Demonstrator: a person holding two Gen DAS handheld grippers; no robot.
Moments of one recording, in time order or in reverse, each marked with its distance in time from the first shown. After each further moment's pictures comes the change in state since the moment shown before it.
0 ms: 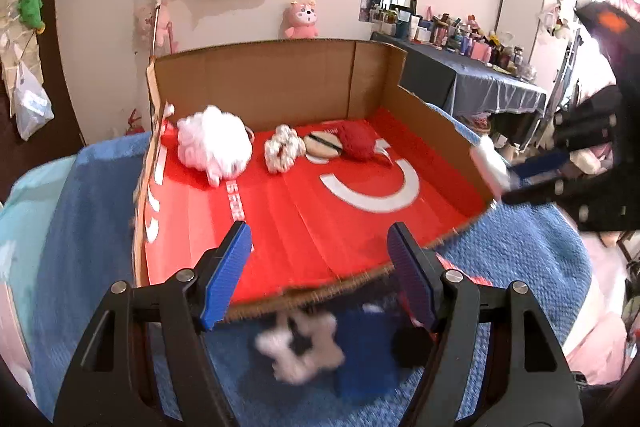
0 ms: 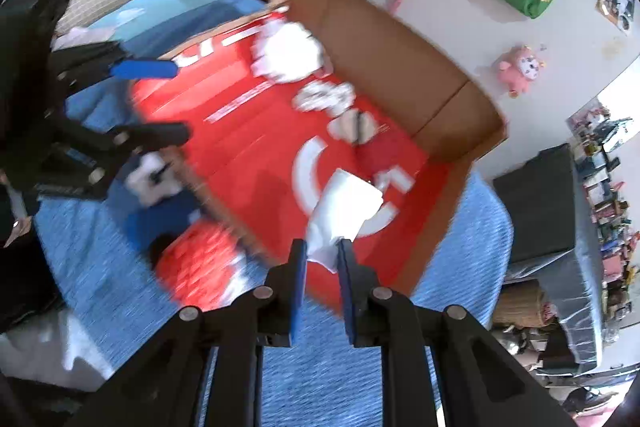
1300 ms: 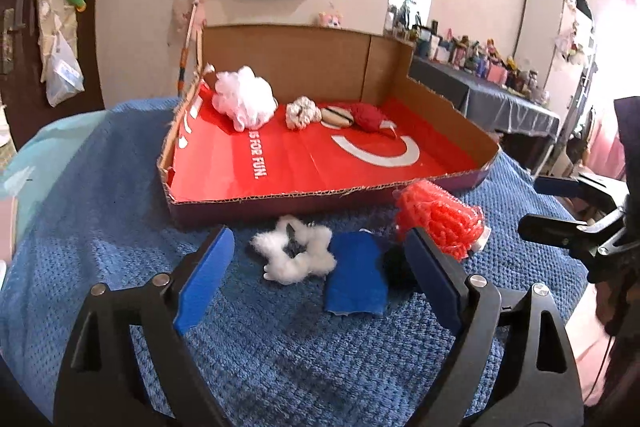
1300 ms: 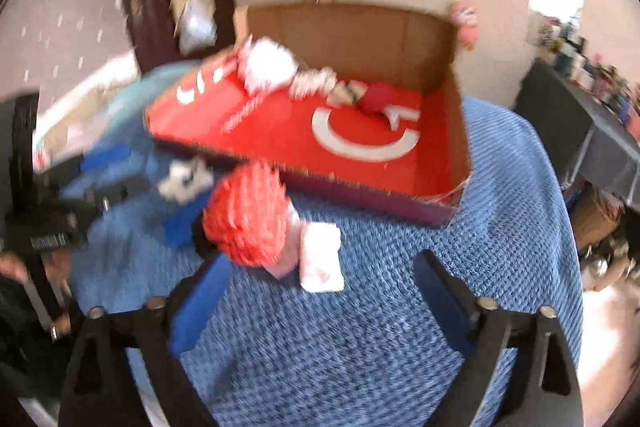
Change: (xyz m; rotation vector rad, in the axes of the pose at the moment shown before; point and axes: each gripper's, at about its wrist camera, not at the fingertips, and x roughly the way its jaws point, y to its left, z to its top) left arm -0.040 -0.010 -0.088 -0.102 -0.074 0.057; right arm 0.009 0.035 -0.119 0.465 -0.320 0.053
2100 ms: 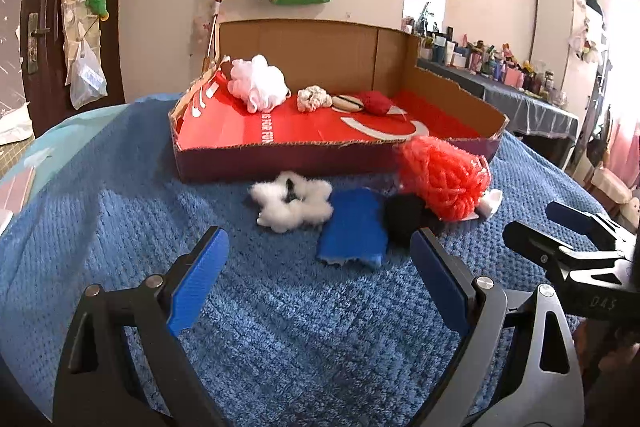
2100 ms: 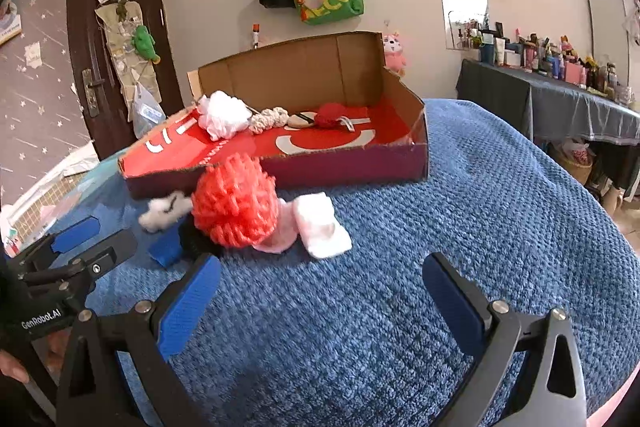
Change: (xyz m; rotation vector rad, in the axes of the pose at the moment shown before) left arm -0.006 -0.022 -0.050 0.002 -0.083 0.102; right arm 0.013 0.021 -0.069 0.223 -0.248 -0.144
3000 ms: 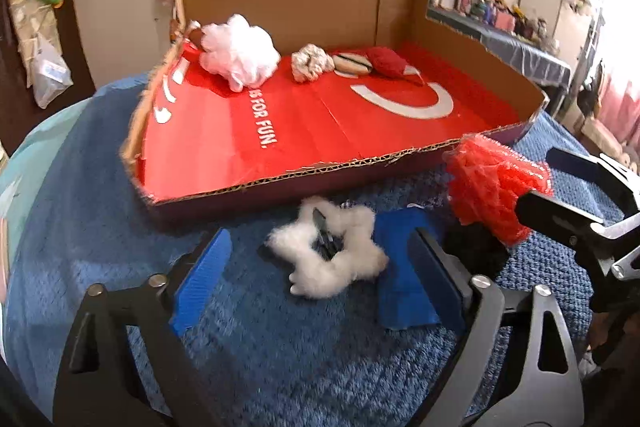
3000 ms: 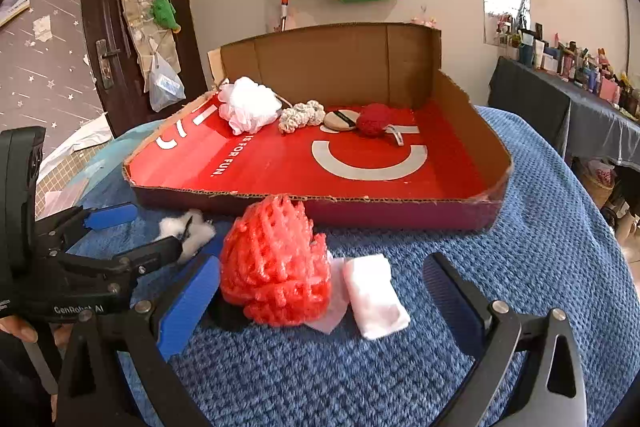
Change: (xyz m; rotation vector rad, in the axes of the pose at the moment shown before) left arm 0.069 0.029 0.047 0.091 0.232 -0.061; right arm 0.046 0.029 0.054 -0.079 0.112 0.070
